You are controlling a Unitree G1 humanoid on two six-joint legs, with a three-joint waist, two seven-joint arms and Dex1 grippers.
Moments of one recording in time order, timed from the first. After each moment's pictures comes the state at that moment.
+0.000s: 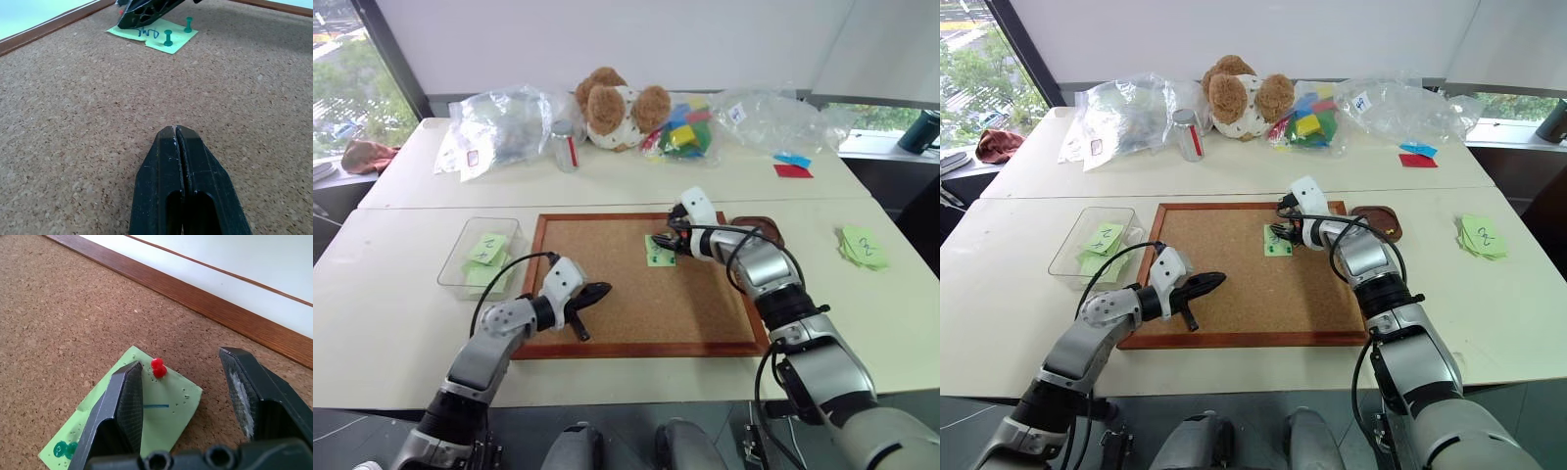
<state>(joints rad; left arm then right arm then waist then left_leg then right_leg) -0.22 0.43 -0.17 -0.08 -0.21 0.25 -0.75 -0.83 -0.35 0.22 0.50 0.08 0.51 0.58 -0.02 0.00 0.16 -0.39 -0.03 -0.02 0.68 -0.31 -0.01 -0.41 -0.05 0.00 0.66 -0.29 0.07</state>
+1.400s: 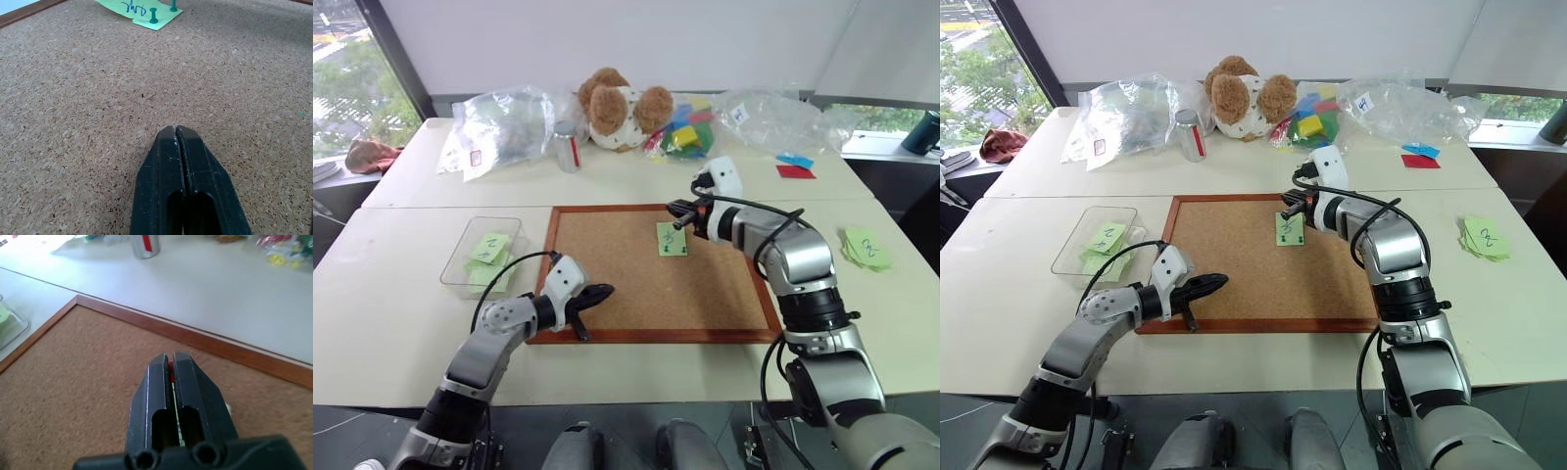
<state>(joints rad) -0.24 0.44 -0.17 -0.10 -0.23 0.32 -0.77 -0.79 -0.38 0.04 0.10 0.21 0.83 0.54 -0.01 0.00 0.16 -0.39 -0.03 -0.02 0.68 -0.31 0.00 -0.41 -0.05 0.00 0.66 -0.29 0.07</state>
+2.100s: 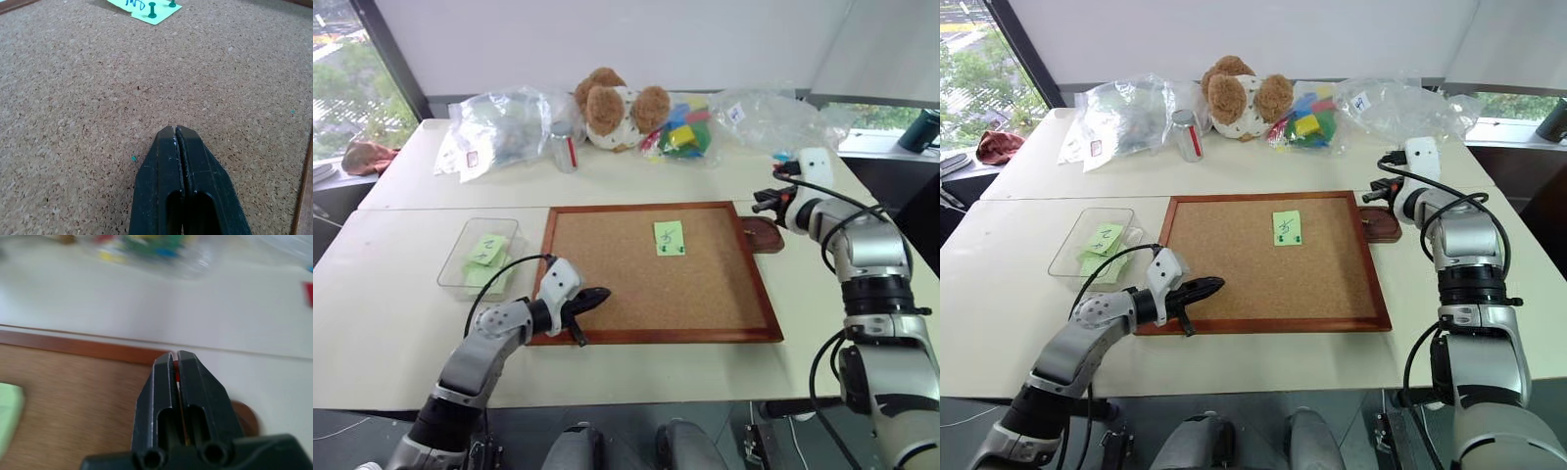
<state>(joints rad) -0.19 0.45 -0.14 -0.17 -0.27 0.39 -0.76 -0.81 -0.64 -0.10 0.45 0.15 0.66 0.52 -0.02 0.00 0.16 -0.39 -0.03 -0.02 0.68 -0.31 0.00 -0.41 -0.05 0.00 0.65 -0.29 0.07</state>
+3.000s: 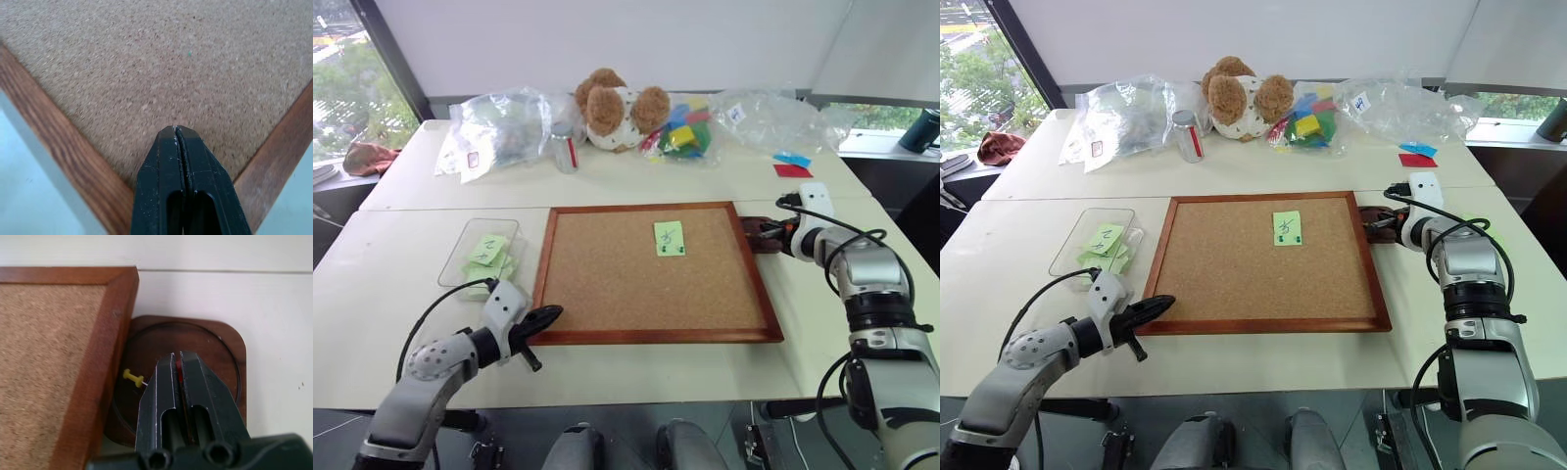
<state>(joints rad) 0.11 0.60 0.06 -0.34 -0.33 0.40 -0.72 -0.74 -0.64 -0.09 0.54 0.12 0.61 0.55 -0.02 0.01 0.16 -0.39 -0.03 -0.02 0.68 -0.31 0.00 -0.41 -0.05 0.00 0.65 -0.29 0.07</state>
